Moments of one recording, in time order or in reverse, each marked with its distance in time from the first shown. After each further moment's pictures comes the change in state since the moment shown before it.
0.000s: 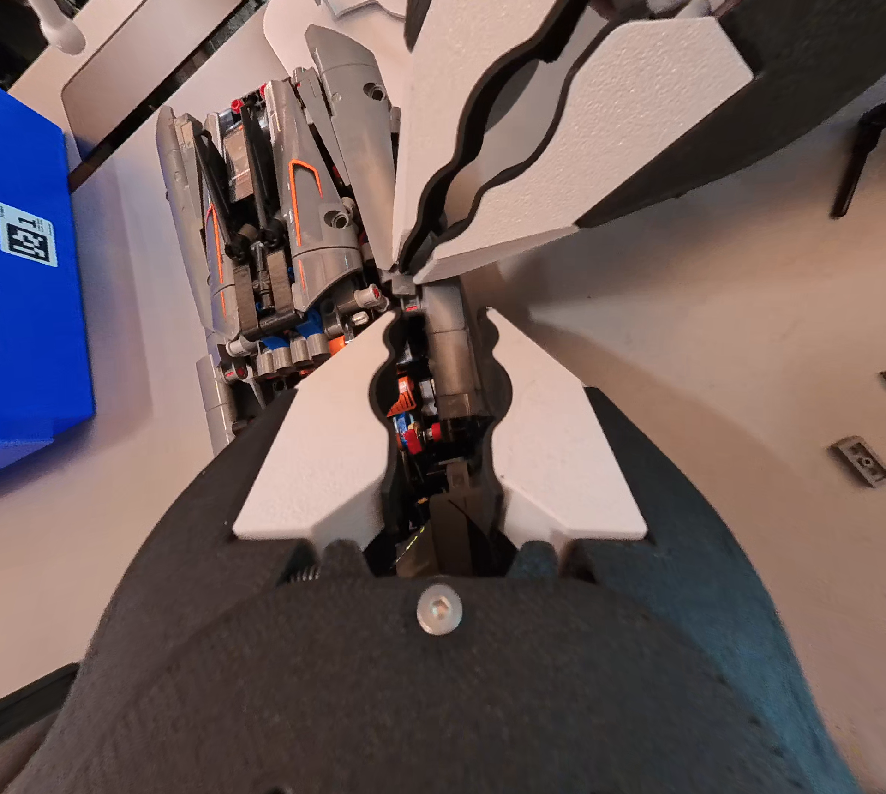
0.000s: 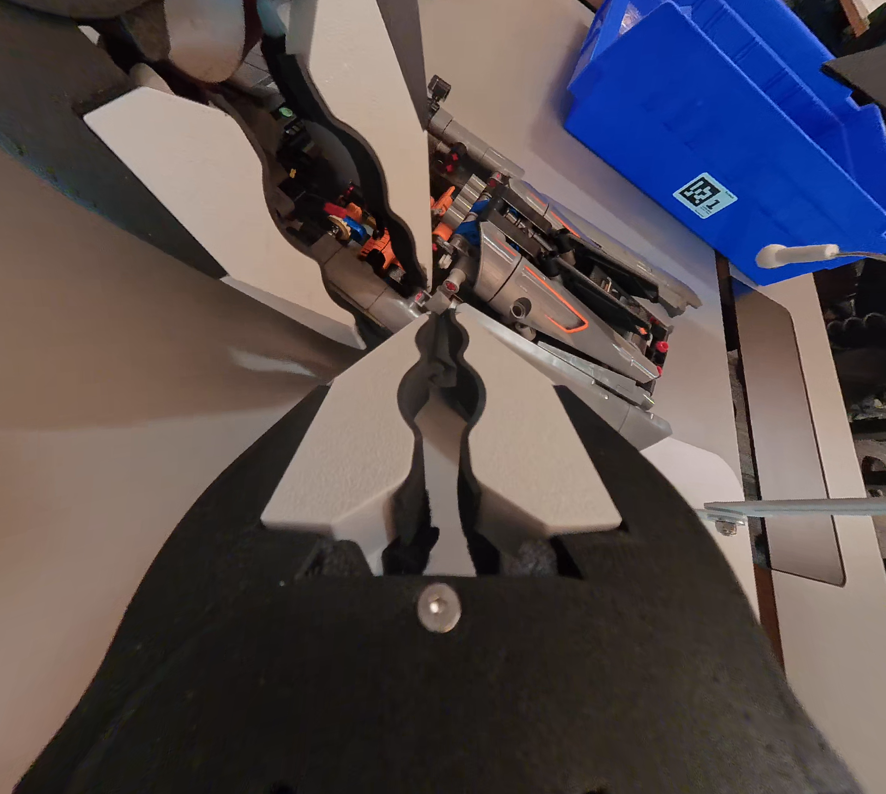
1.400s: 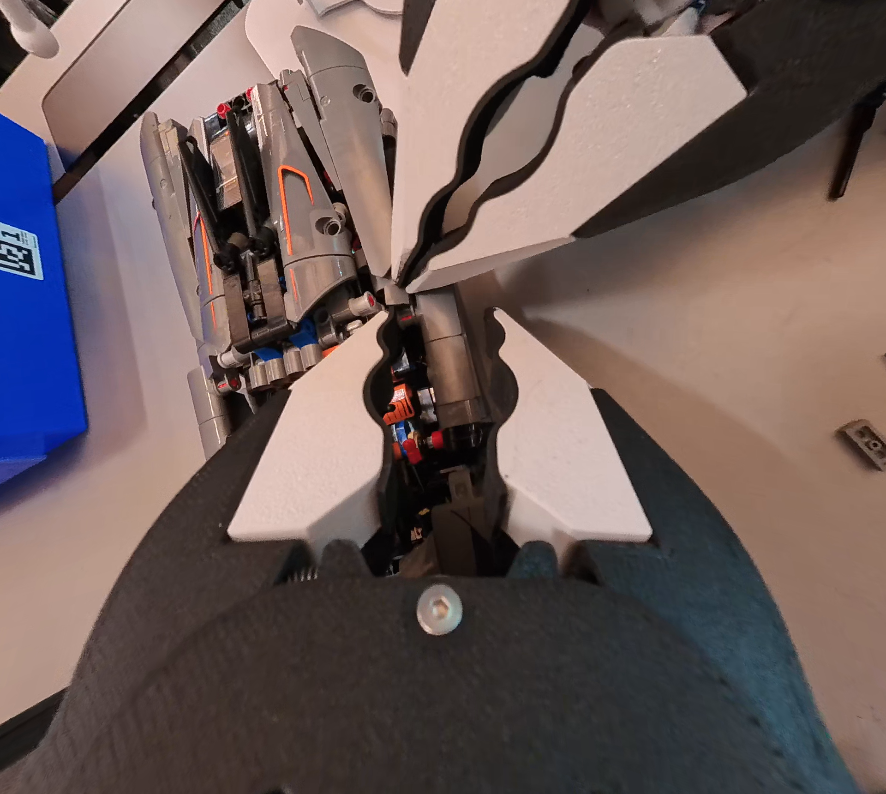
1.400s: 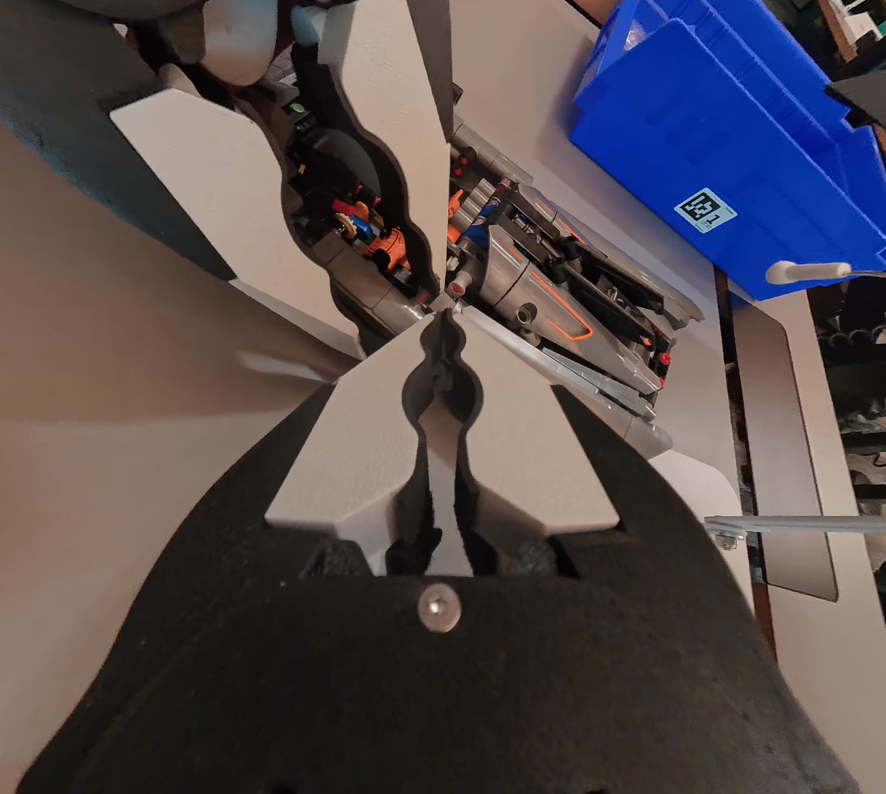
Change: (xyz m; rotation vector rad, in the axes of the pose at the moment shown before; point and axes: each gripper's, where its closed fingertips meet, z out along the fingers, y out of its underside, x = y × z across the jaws) left arm 0.001 0.002 0.002 -0.001 0.030 0.028; right arm -0.005 -0.001 0.004 0.014 0.008 -0.038
